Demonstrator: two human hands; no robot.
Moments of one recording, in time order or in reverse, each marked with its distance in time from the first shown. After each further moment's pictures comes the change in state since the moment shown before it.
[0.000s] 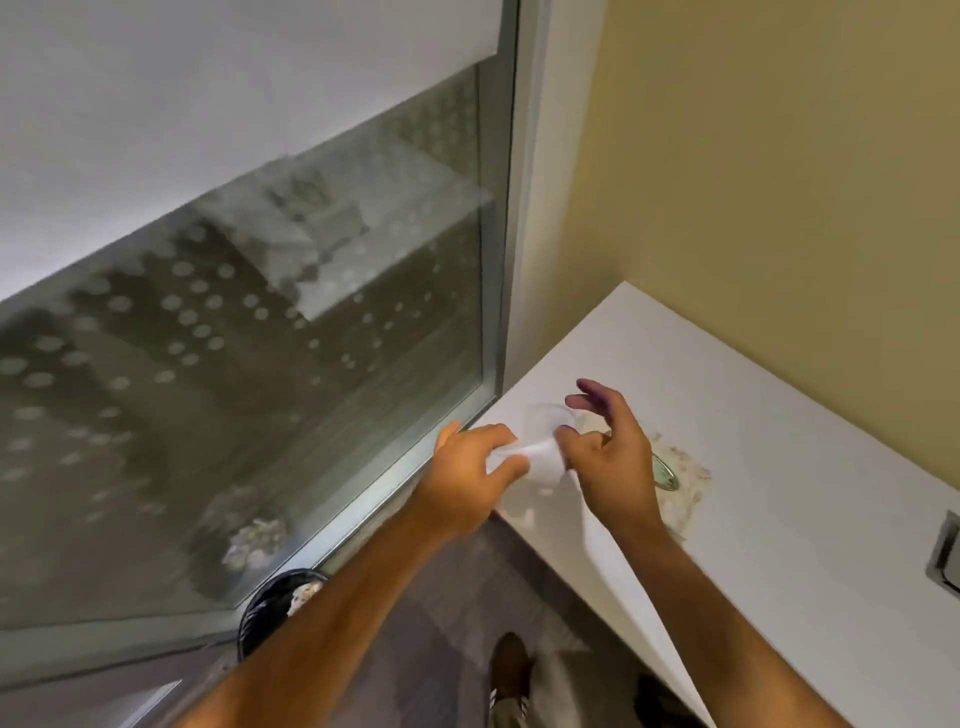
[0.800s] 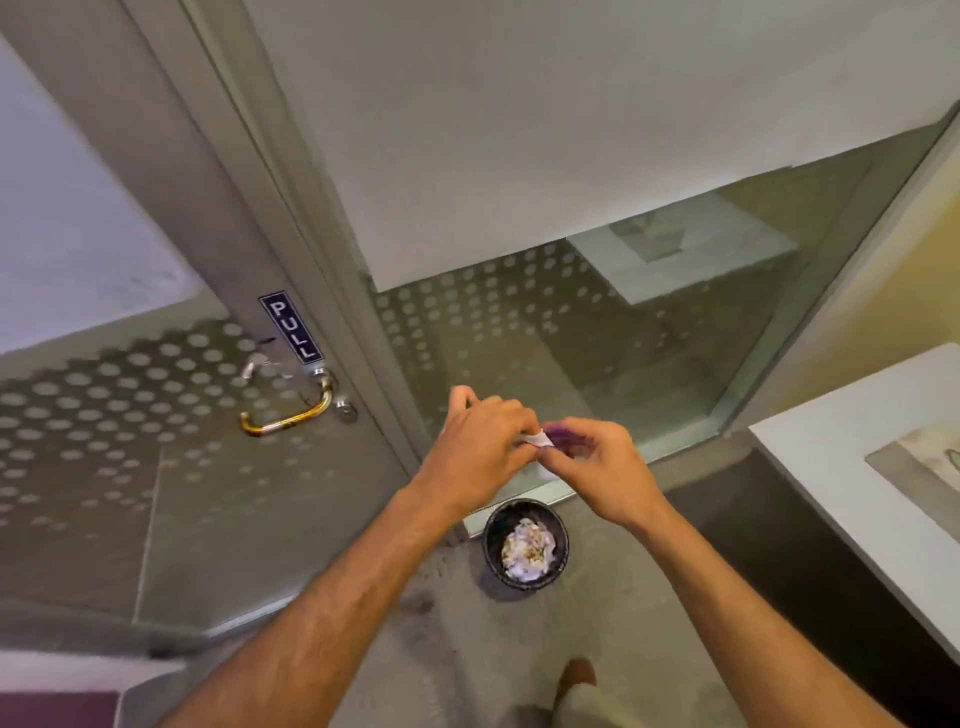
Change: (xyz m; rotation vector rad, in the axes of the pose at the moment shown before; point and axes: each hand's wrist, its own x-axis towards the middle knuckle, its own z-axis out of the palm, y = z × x) left_hand -0.474 -0.155 -0.289 0.564 0.441 0.057; right_hand -0.403 -0.184 0.308 0.097 -0.785 -0.380
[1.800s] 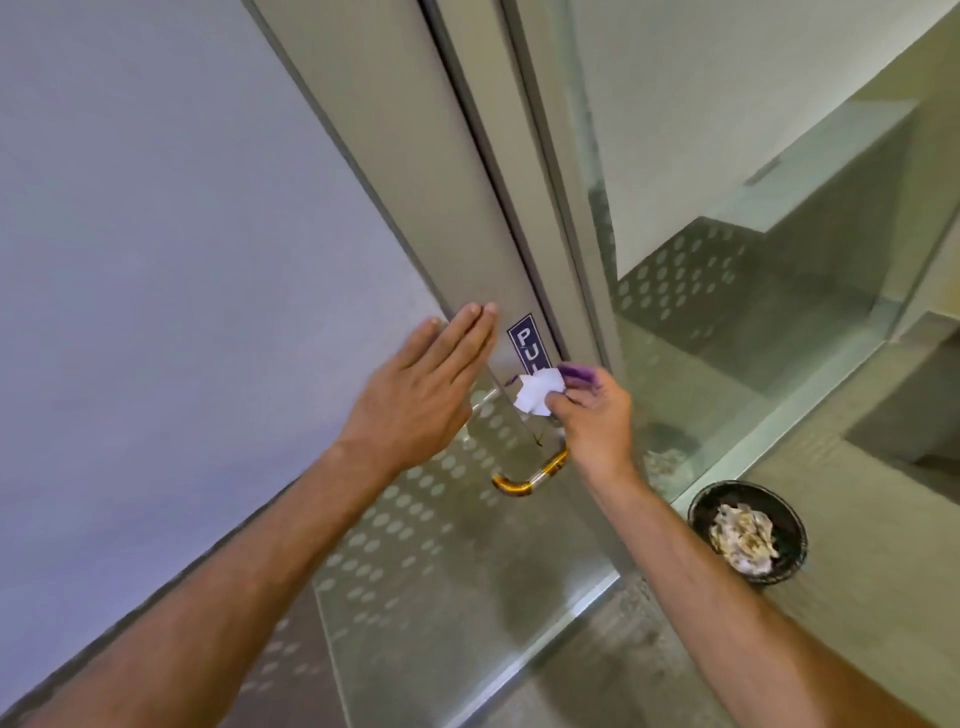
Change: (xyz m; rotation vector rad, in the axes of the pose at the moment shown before) left_hand -0.040 -0.357 -0.219 1.245 0.092 0.590; right_hand 0.181 -0.063 0.361 0.725 0.704 0.105
